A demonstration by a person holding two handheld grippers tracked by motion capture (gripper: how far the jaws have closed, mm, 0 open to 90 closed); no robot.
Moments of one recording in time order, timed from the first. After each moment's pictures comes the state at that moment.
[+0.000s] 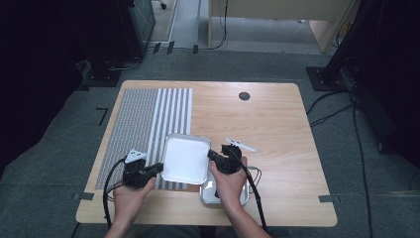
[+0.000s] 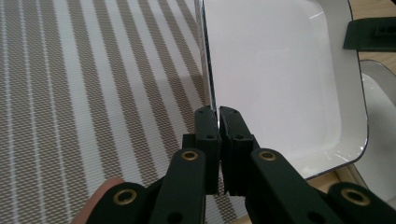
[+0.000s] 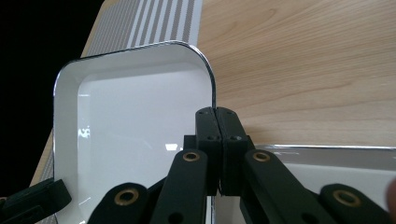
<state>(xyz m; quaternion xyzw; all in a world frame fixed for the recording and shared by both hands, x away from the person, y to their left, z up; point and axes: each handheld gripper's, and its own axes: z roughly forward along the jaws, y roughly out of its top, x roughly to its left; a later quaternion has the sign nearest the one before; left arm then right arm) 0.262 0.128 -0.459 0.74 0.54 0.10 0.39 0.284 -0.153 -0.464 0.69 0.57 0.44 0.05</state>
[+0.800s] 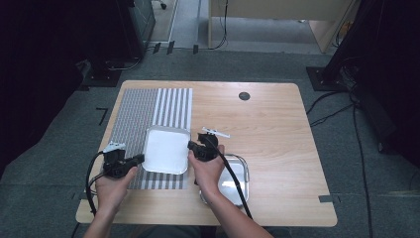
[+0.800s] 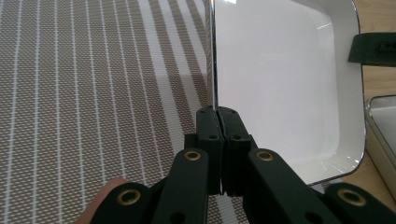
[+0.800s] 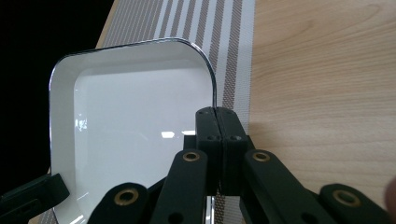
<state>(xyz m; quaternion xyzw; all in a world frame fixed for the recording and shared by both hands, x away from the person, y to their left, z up) 0.291 0.182 -0.460 0.71 0.58 0.11 0.39 0.327 -0.093 -0.466 0.68 0.59 0.44 0.03</state>
